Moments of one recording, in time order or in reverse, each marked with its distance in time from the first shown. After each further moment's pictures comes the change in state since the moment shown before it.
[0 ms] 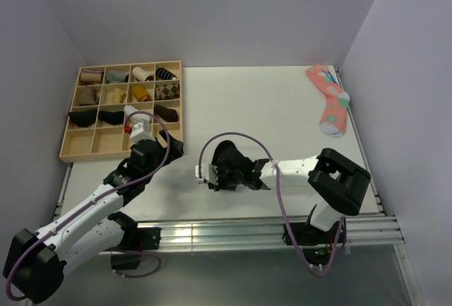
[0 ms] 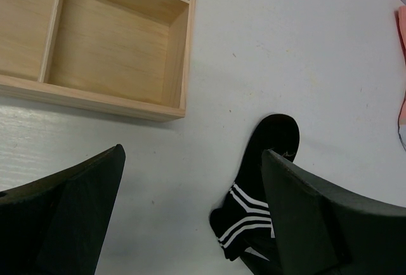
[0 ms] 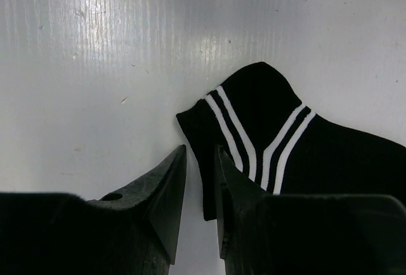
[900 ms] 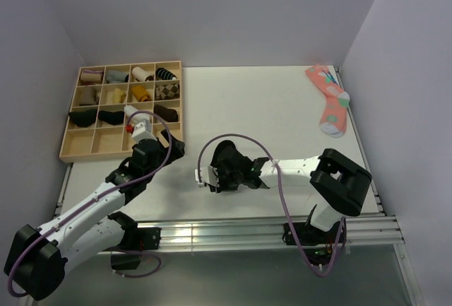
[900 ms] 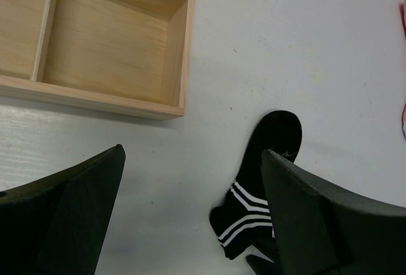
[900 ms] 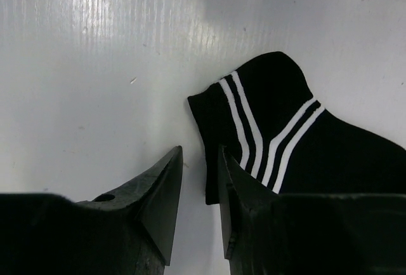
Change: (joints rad) left arm 0.000 0.033 0.000 0.022 0.013 0.001; right arm 0.005 -0.017 0.019 -0.097 0.006 -0.091
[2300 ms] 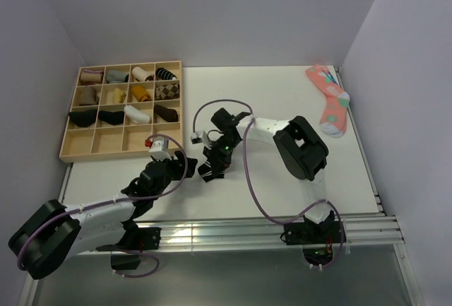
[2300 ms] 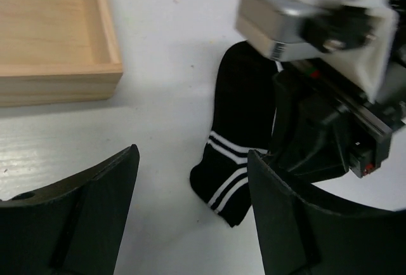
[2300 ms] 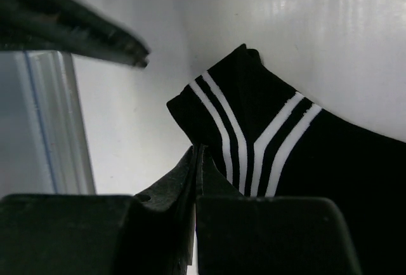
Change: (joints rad) left arm -0.138 0.152 -0.315 0.638 0.069 0.157; right arm -0.282 0.460 0.636 -0.626 -0.514 0.139
